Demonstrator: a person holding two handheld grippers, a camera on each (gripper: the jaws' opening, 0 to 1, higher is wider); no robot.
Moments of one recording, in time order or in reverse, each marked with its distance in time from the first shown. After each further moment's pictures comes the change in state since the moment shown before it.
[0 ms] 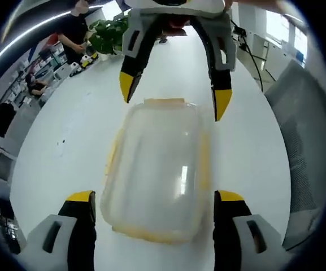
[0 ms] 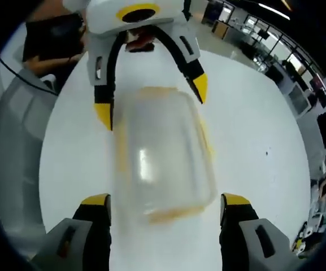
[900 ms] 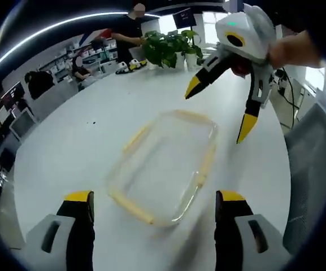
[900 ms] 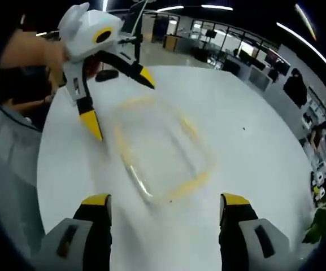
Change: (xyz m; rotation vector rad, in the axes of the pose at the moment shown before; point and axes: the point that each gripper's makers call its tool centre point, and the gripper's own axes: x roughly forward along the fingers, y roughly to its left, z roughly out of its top) left arm -0.024 -0.006 -0.018 -0.329 -0.173 0.210; right arm -0.014 0.019 -0.017 0.321 -0.203 -0.198
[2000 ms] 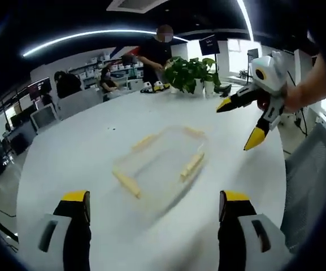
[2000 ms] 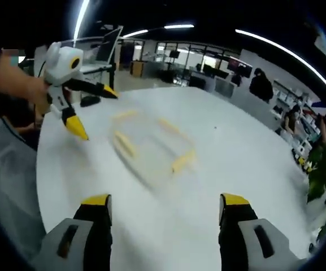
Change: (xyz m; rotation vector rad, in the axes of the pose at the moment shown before) left arm -0.043 -0.013 -0.008 -0.161 -0.188 0.135; right arm -0.046 0.016 -0.028 0.154 -0.191 -0.176
